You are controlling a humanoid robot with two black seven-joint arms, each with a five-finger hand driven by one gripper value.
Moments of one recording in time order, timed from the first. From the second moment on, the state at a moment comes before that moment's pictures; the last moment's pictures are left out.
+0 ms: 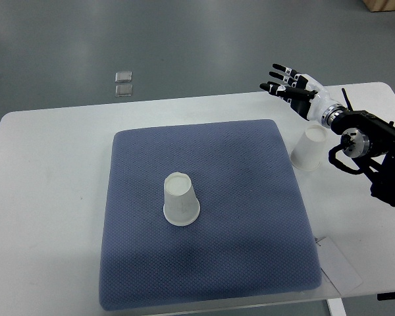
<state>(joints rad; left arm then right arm) -0.01 0.00 -0.05 -0.20 0.05 0.10 -0.04 0.85 -0.24 0.67 0.57 -0.27 0.20 0.15</state>
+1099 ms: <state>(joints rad) -0.01 0.00 -0.05 -0.20 0.05 0.10 -0.04 0.90 -0.60 0.51 0.90 -1.02 0.30 0.17</state>
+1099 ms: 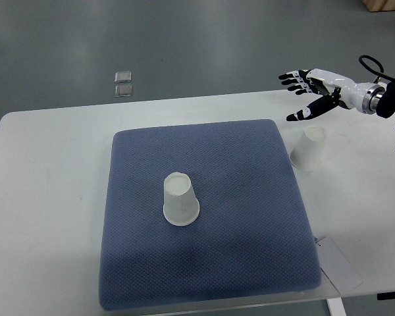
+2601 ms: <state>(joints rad) -0.01 0.00 -0.05 -0.20 0.05 0.10 -0.04 0.89 -0.57 0.34 0.80 -1.35 0.21 0.22</state>
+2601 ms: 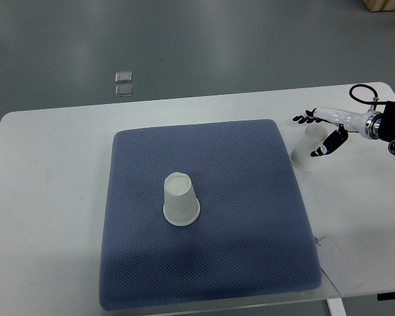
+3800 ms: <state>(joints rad) -0.01 0.00 -0.05 -0.20 0.05 0.10 -0.04 1.11 -0.68 0.35 0.98 -1.33 0.30 0.27</state>
